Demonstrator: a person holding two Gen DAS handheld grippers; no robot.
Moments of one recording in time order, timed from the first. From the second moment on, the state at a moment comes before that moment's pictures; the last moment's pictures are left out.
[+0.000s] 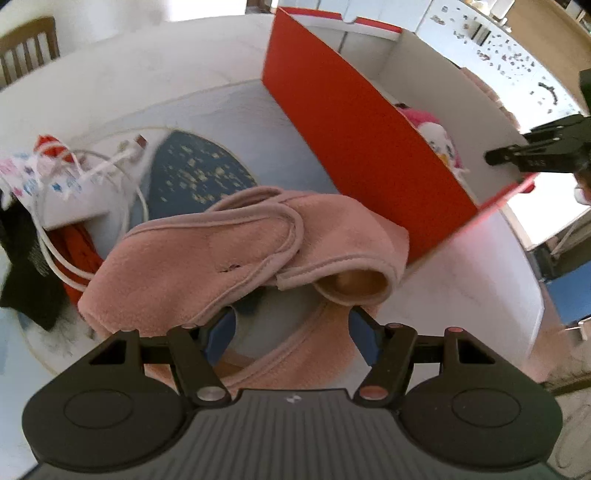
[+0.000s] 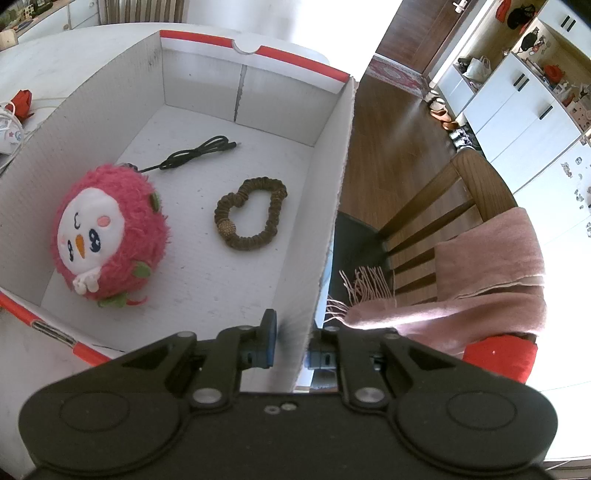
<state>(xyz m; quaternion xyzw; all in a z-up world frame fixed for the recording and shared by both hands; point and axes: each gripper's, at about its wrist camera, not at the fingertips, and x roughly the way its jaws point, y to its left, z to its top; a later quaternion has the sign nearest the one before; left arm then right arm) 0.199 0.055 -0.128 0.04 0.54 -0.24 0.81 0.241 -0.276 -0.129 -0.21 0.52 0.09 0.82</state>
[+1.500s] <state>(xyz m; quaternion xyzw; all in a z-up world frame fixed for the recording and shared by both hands) 0.188 0.079 -0.045 0.07 0.46 -0.21 0.86 0.241 -0.279 -0.130 -0.20 0.52 0.09 0.82</state>
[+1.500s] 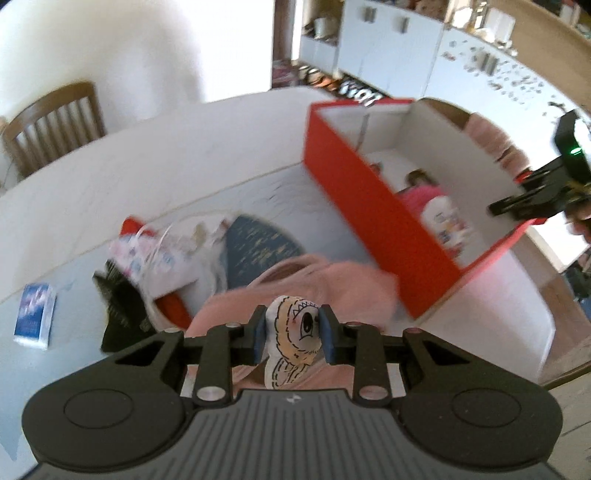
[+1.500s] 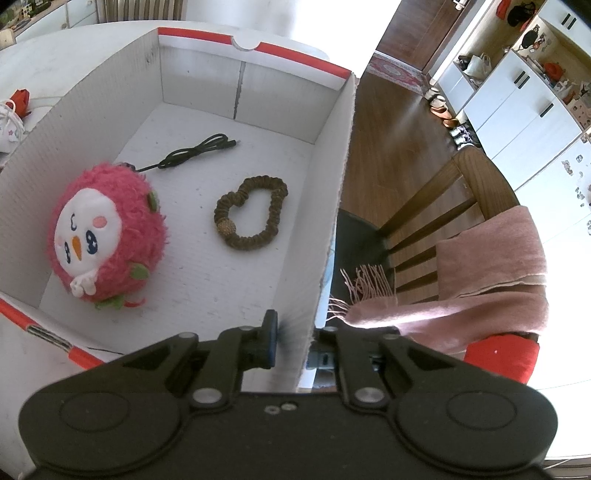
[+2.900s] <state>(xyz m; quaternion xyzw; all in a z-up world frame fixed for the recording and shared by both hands) 0.336 -0.169 -0.090 0.16 0.48 -0.34 0.79 0.243 -0.281 -0.127 -0.19 0.52 0.11 0.82</state>
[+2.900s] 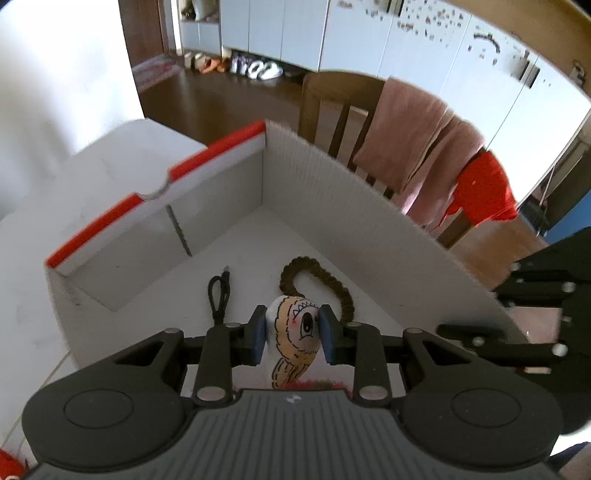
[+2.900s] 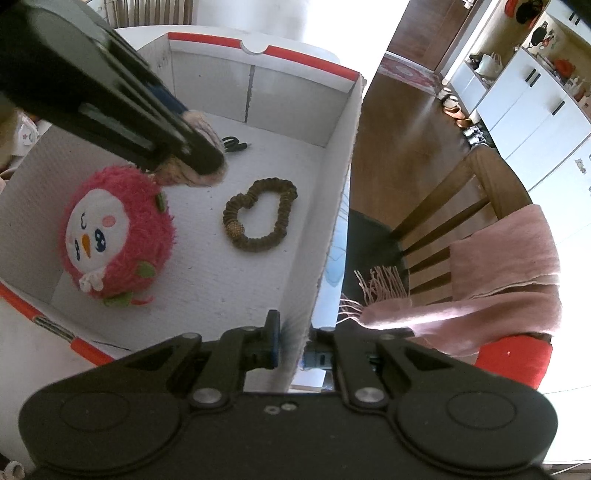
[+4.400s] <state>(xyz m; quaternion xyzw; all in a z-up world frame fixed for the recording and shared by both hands) 0.279 -0.033 -0.008 0.09 0.46 -0.30 0.83 0.245 -0.280 -0.129 -0.20 0.53 0.11 0.82</state>
